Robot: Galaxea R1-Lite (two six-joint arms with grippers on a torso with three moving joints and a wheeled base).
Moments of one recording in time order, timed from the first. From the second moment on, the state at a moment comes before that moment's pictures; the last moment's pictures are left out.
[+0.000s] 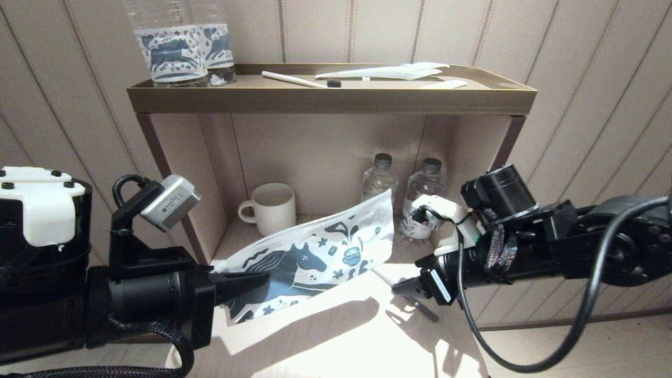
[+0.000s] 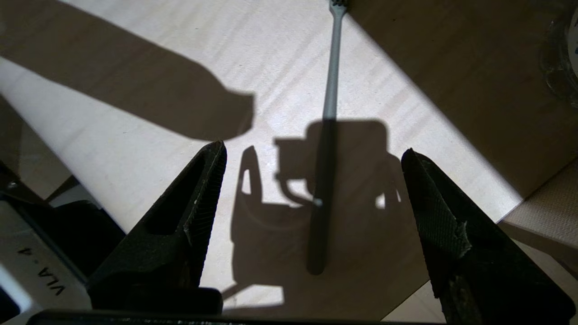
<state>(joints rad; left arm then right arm) -0.65 1.31 -0.67 -0.25 -0.29 -0.17 0.48 1.72 -1.04 0.07 0.24 -0.18</state>
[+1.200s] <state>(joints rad) -0.65 1.29 -0.65 -0.25 -0.30 -0.17 0.49 1.84 -0.97 -0.03 0.10 -0.24</state>
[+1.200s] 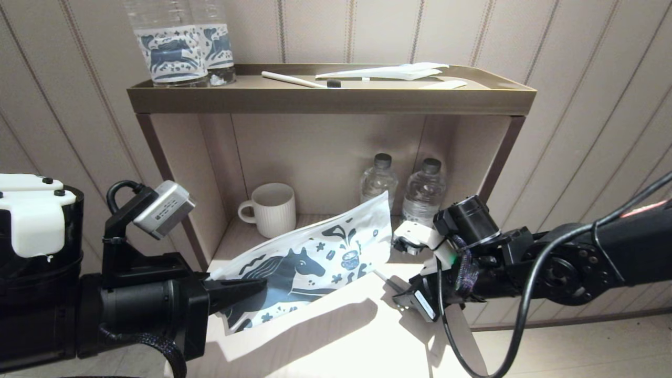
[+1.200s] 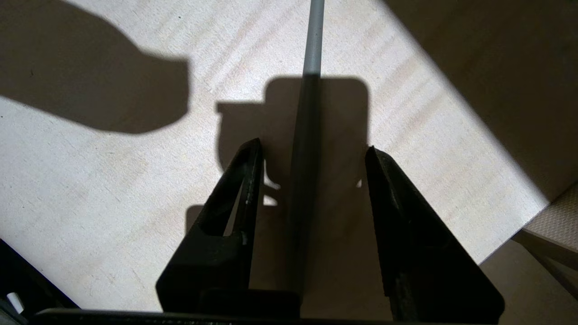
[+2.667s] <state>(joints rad) -0.65 1.51 -0.70 -0.31 -0.16 0.55 0.51 1.34 -1.28 0.67 0.13 -0.28</state>
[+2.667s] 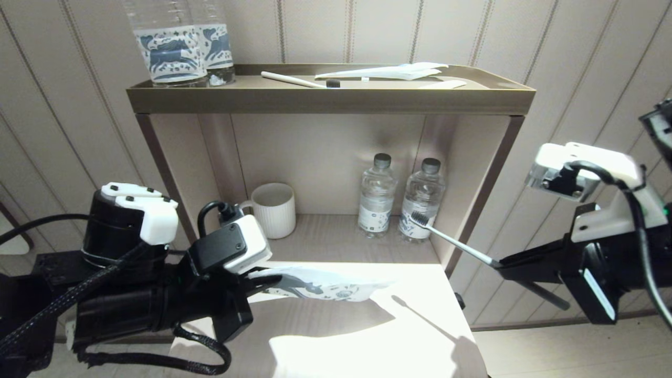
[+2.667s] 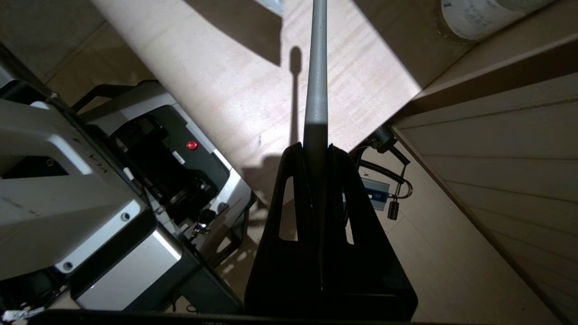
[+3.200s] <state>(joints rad) -0.78 1.61 -0.83 -0.31 -0.04 0.67 0.68 1.55 -1.56 0.96 0.14 -0.28</state>
